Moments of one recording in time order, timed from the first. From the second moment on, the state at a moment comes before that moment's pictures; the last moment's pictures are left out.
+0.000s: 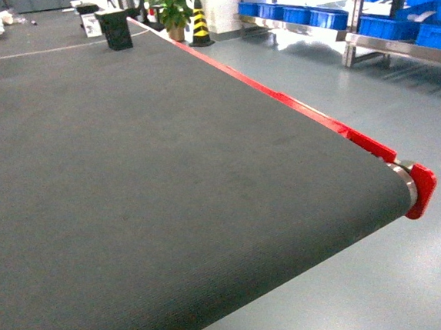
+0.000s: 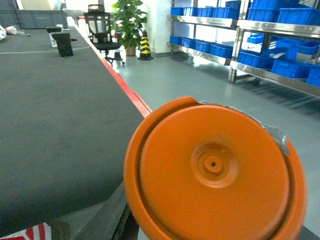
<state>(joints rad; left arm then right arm) 0.00 0.01 0.01 -0.01 0.00 0.00 0.00 0.01 0.01 -0.01 0.00 0.01</state>
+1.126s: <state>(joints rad) 0.00 0.01 0.01 -0.01 0.00 0.00 0.00 0.01 0.01 -0.01 0.00 0.01</state>
